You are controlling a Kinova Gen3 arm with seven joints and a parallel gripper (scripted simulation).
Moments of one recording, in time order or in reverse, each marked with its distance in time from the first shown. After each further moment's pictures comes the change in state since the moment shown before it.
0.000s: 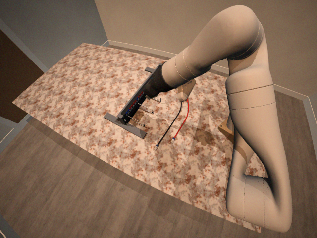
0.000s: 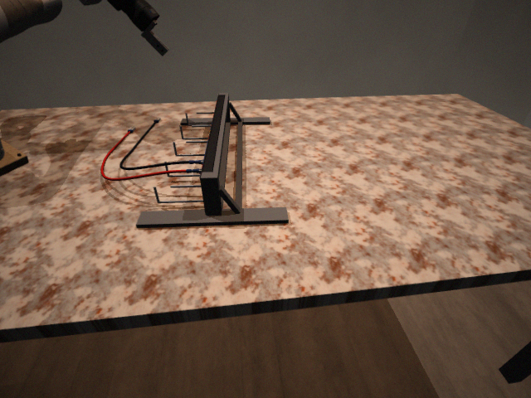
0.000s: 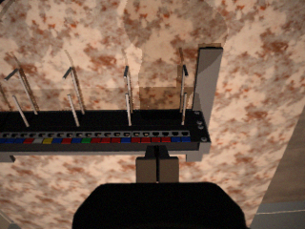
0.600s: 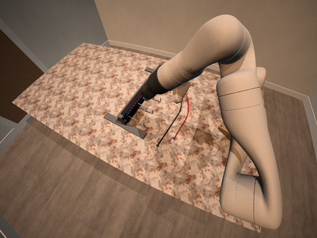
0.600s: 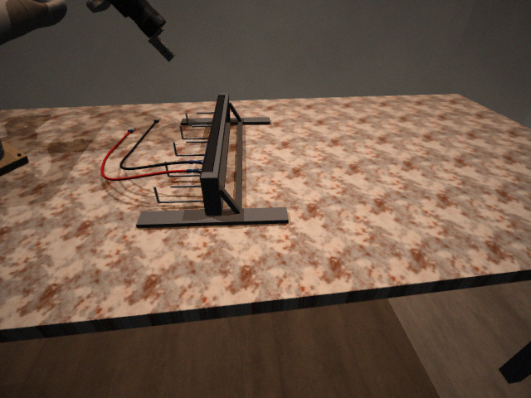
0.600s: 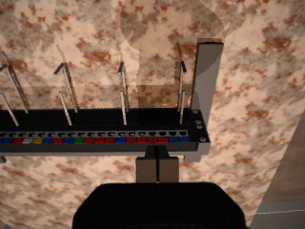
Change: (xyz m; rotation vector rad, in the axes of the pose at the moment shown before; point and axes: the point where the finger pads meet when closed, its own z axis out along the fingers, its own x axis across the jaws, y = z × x) arm 0.004 0.001 0.019 -0.002 0.011 -0.001
